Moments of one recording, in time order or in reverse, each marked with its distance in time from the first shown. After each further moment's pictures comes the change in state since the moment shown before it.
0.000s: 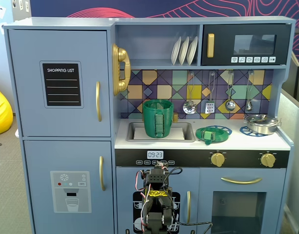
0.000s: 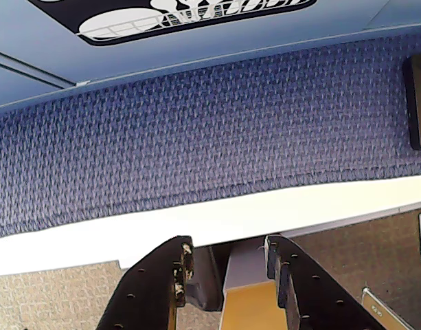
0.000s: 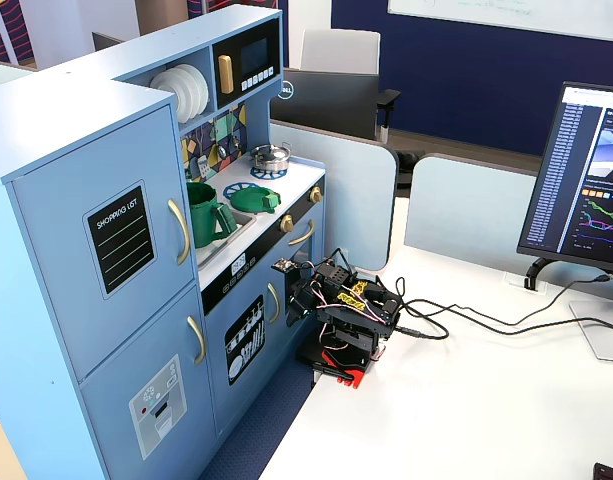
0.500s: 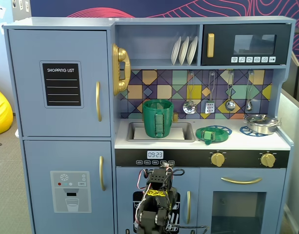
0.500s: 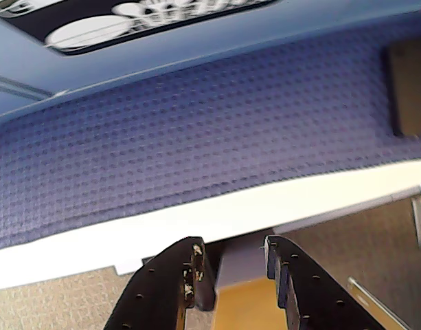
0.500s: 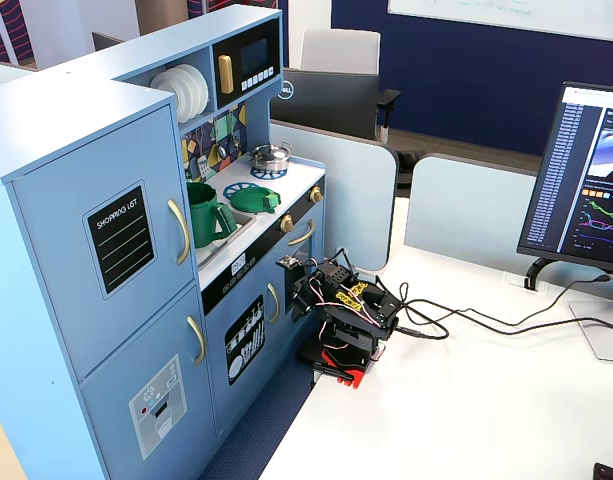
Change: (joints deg) arm 10.5 -1.1 -0.5 -2.5 -4.0
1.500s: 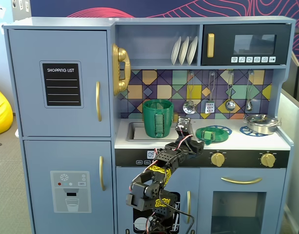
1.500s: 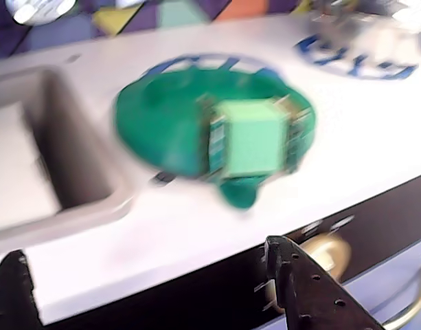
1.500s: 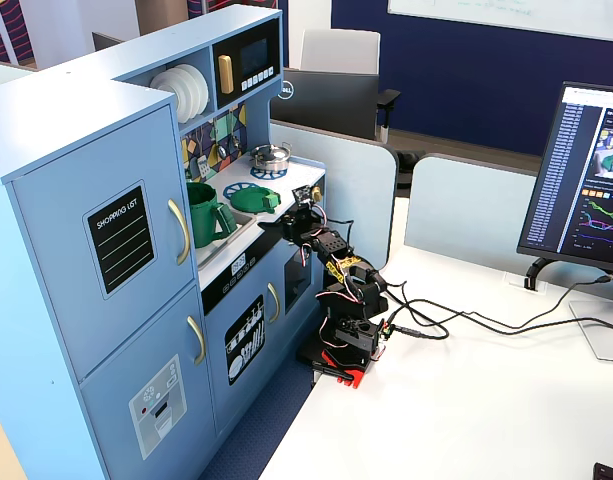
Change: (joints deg) arm 20.5 -26.6 -24.3 -65.9 -6.2
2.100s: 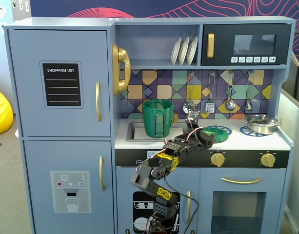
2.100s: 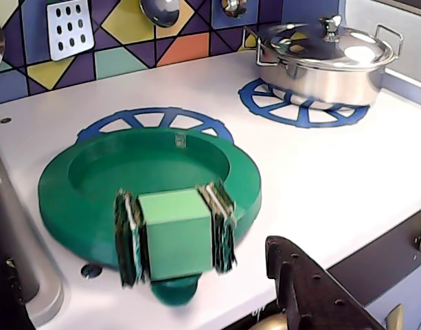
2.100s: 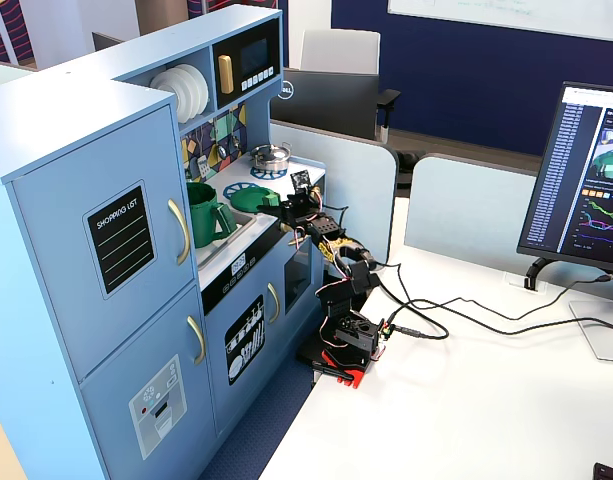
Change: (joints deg) arm 3.3 -20.1 -14.3 -7.5 0.5
